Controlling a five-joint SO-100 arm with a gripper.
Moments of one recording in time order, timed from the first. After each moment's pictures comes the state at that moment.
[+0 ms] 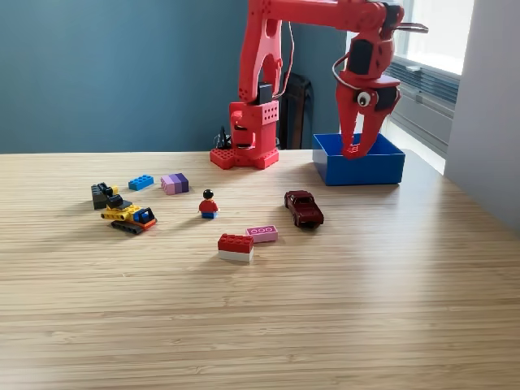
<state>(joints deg) -53.3 84.8 83.9 89.1 18.1</state>
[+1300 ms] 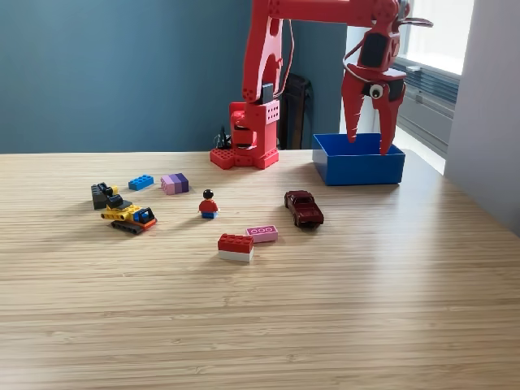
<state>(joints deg) -45.5 84.8 79.8 91.9 13.9</state>
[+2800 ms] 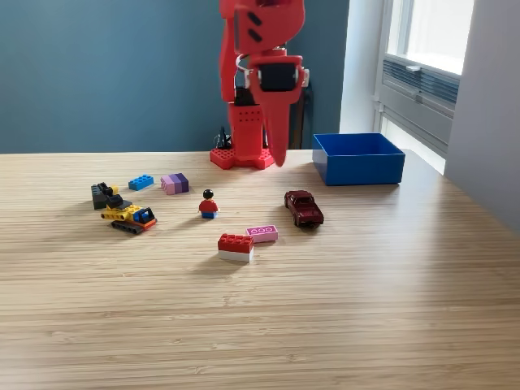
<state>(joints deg) -4.5 84.8 72.2 84.9 8.1</state>
